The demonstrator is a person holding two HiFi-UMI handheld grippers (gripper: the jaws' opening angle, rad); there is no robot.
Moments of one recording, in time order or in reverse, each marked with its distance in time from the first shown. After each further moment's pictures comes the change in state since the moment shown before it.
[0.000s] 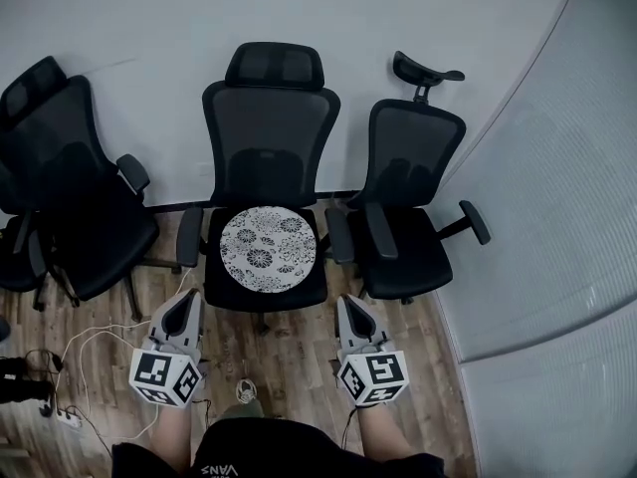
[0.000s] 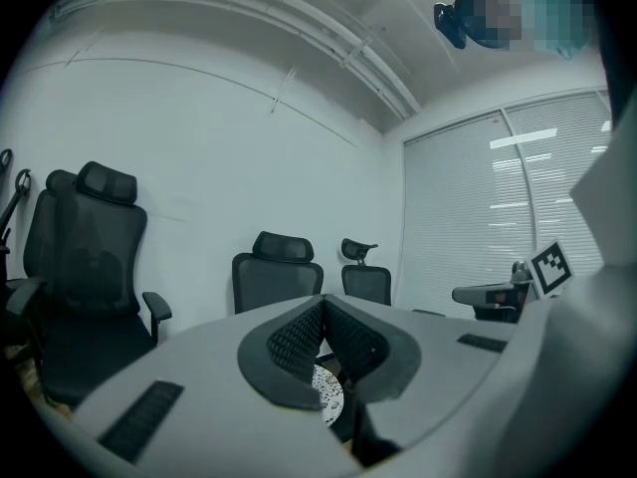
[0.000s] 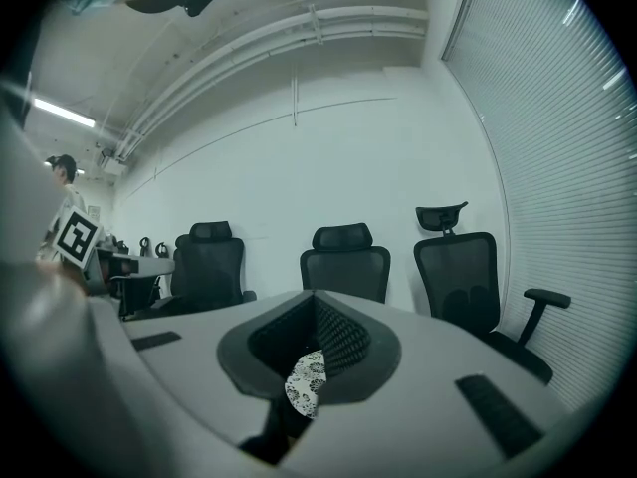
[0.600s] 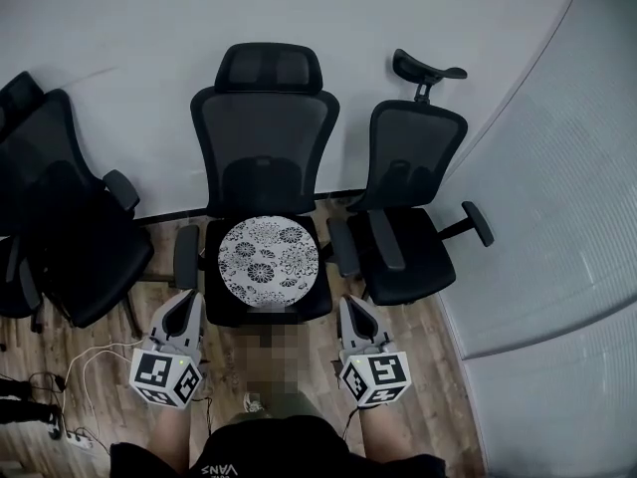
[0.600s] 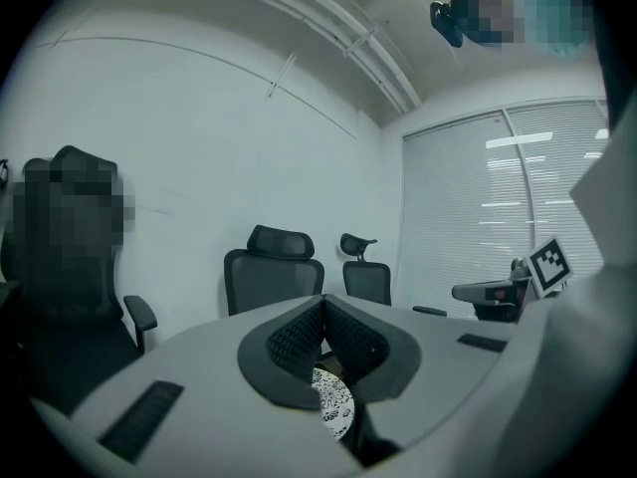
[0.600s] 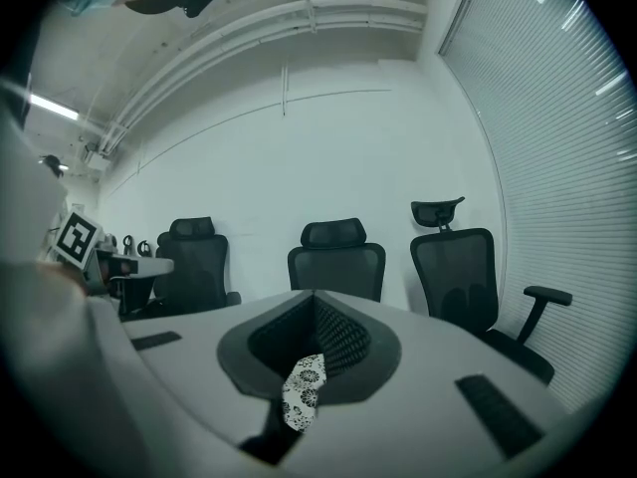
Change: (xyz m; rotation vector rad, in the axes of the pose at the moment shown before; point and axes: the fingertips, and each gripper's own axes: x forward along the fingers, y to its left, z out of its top) left arm 0.075 0.054 0.005 0.002 0.036 -0.065; right arm 0.075 -0.010 0.002 0.015 0.024 -0.067
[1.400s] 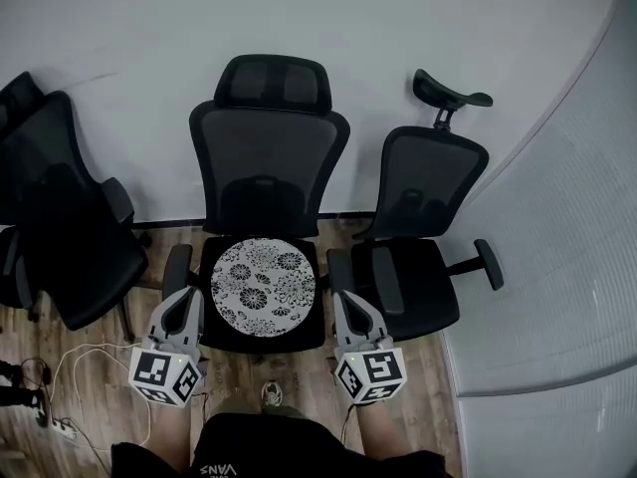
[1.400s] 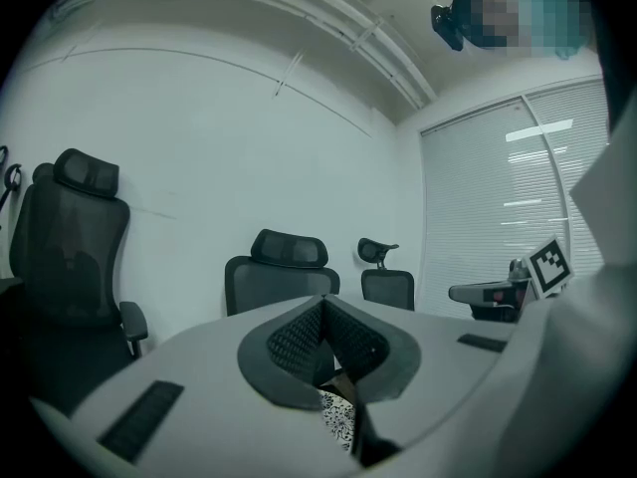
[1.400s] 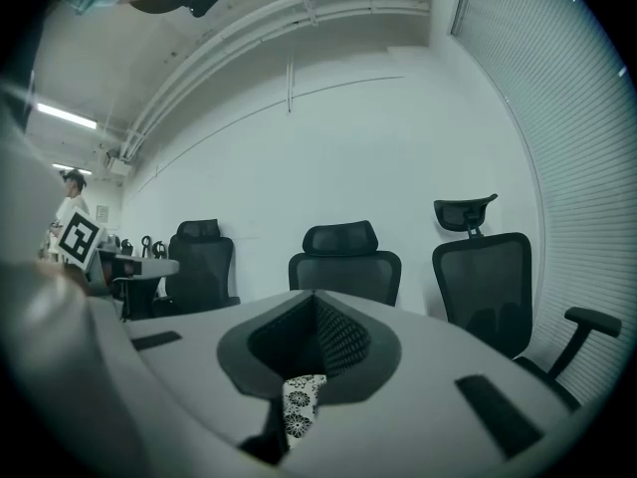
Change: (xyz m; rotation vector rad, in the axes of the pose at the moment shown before) left arm 0.102 -0.002 0.016 -0.010 -0.043 0.107; right arm 0.105 -0.068 0.029 -0.035 -0.019 0.139
